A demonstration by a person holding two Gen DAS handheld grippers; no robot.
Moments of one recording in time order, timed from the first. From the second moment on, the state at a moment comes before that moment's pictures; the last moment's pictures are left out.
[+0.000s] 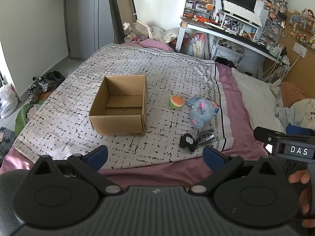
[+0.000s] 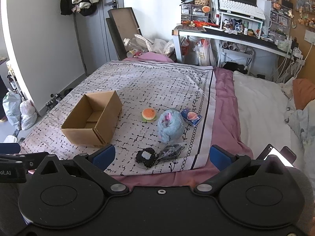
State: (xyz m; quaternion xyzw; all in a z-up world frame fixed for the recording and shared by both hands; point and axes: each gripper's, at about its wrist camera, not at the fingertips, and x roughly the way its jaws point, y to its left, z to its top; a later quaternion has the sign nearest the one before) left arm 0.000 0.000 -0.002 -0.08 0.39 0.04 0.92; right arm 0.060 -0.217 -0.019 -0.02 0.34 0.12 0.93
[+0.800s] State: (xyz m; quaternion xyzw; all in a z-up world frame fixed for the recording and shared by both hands) left arm 0.070 0.003 -0.047 -0.11 0.41 0.03 0.91; right arm 0.126 -0.219 -0.068 0.02 0.40 0.11 0.91
